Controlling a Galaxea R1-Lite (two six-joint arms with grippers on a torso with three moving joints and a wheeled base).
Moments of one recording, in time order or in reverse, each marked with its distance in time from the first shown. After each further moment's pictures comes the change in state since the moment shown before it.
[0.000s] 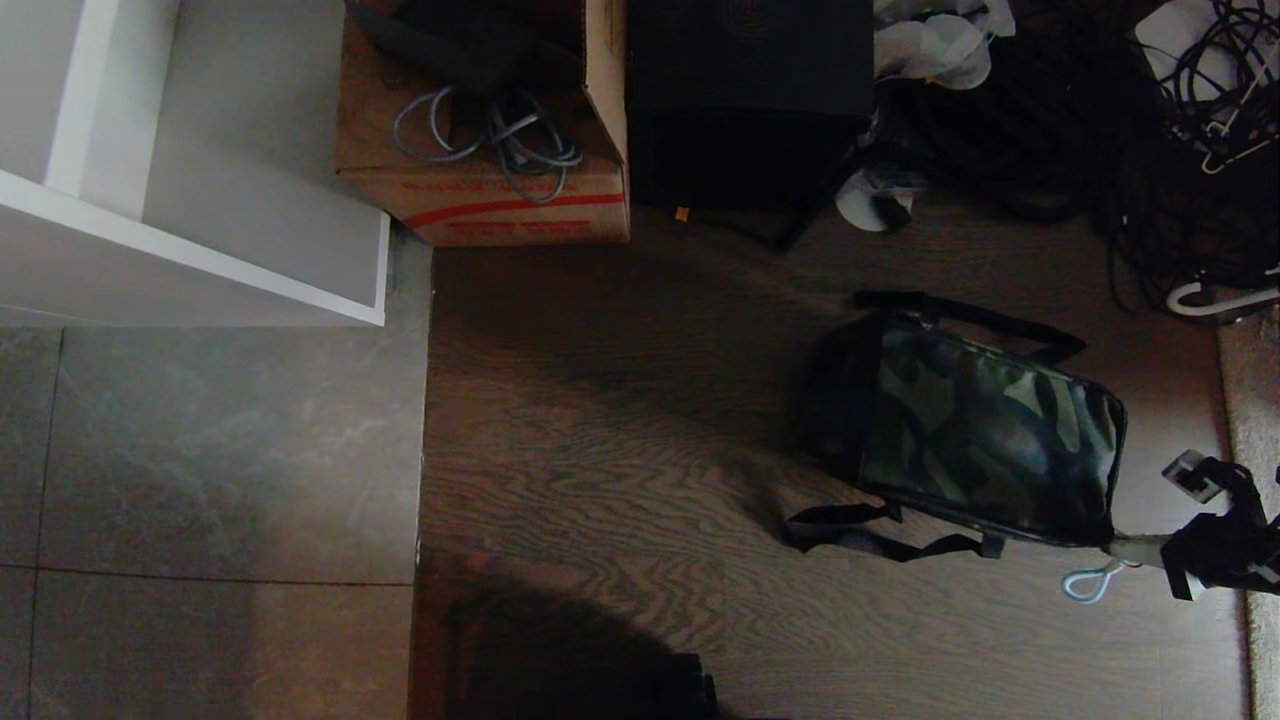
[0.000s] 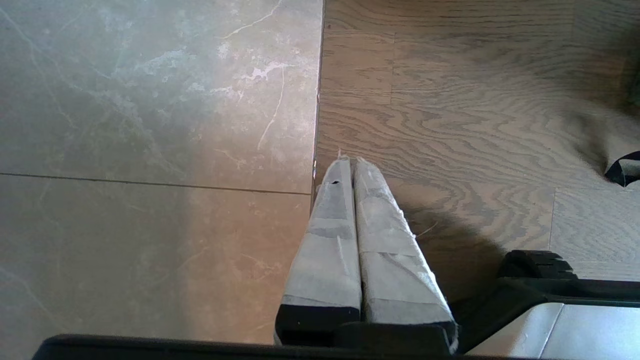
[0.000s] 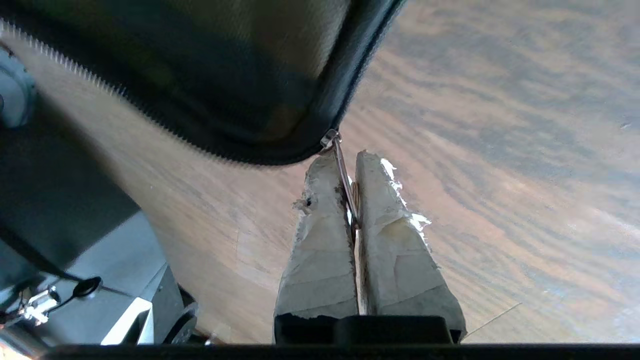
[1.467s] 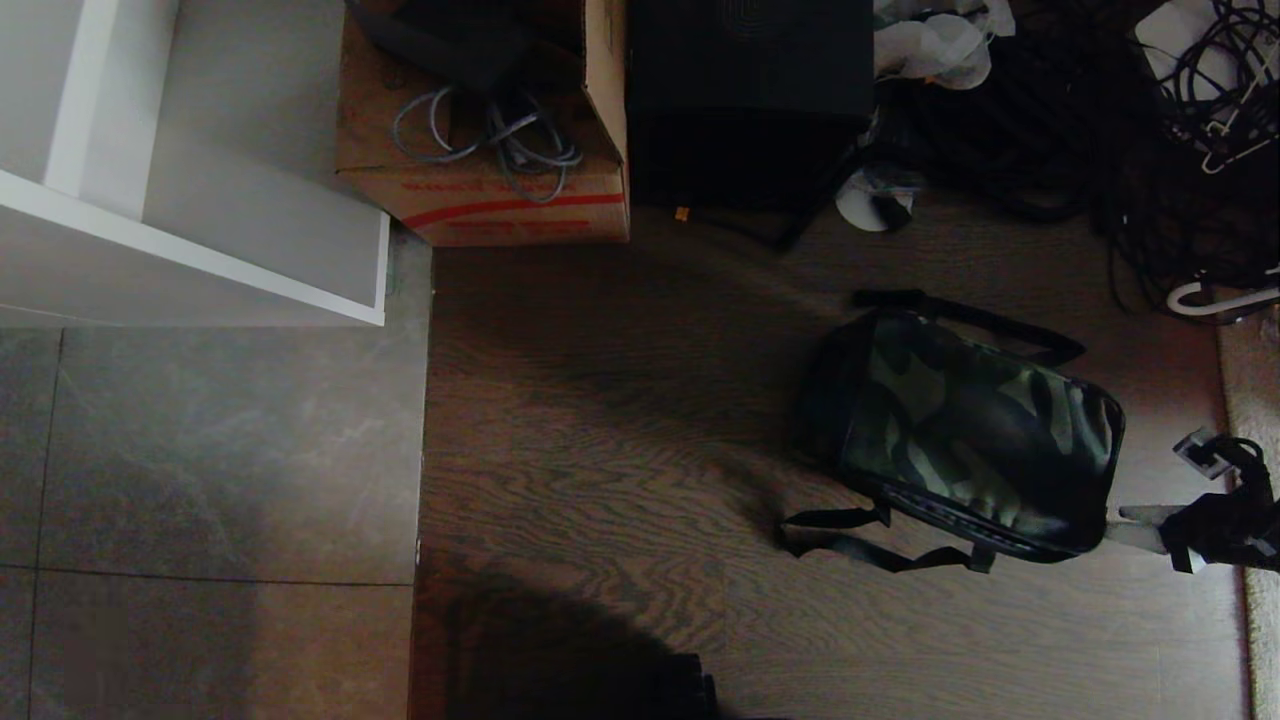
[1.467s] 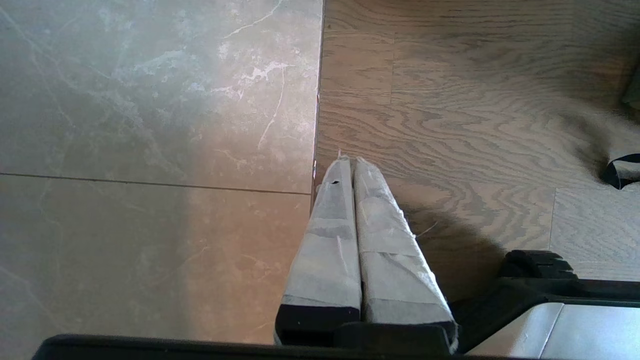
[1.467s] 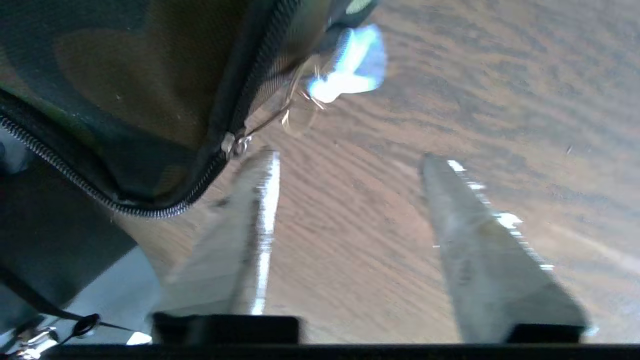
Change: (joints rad) left arm 0.000 0.000 0.000 0.000 0.000 0.000; right arm -0.001 0.002 -0.063 0.020 0.038 0.092
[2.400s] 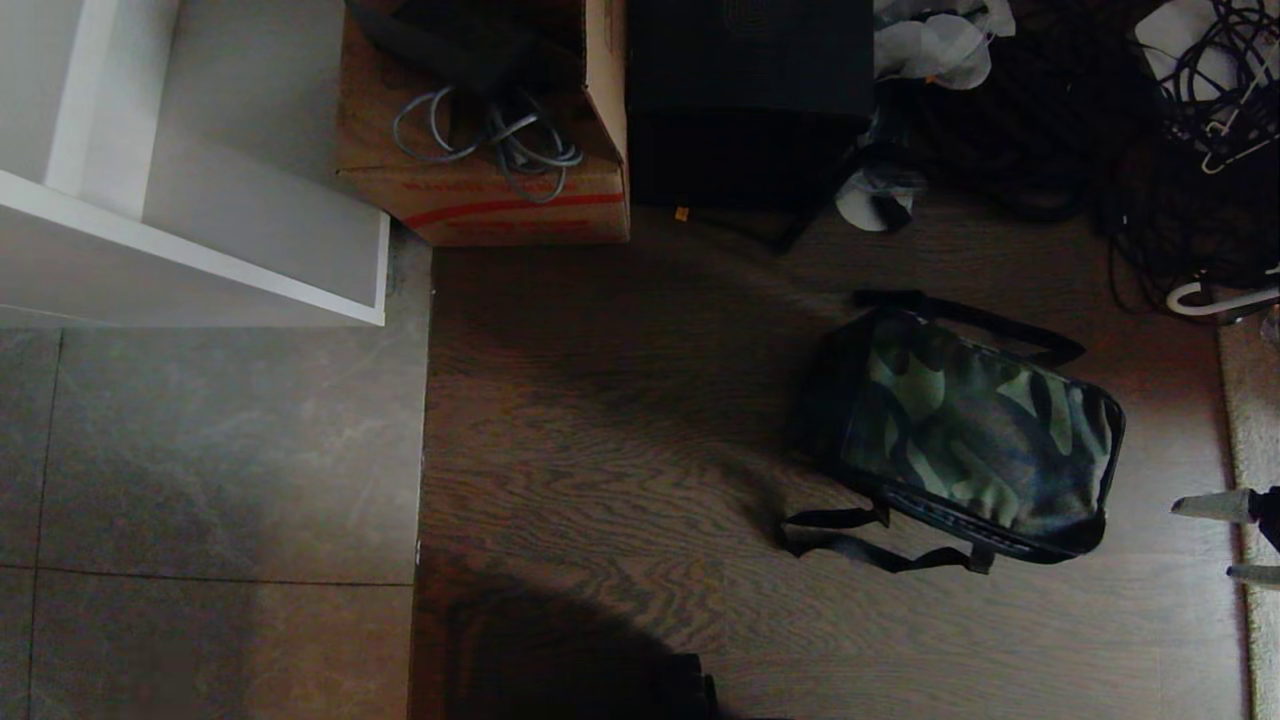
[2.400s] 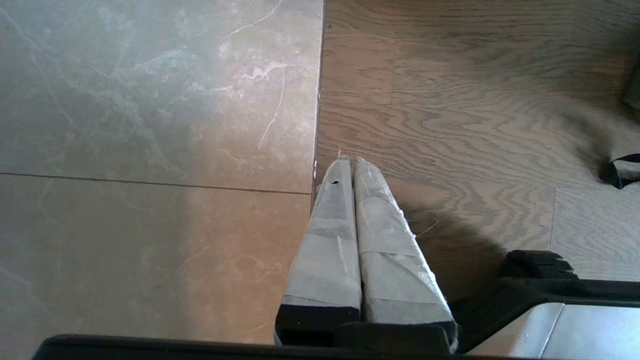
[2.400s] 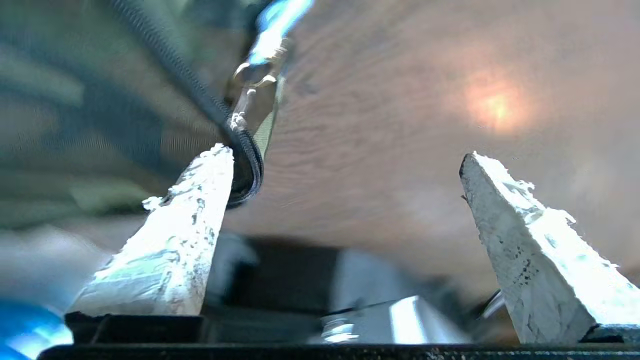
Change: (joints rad) left arm 0.000 0.000 0.000 0.000 0.000 0.000; right arm -0.124 -0.248 0.068 0.218 -0.161 0.917
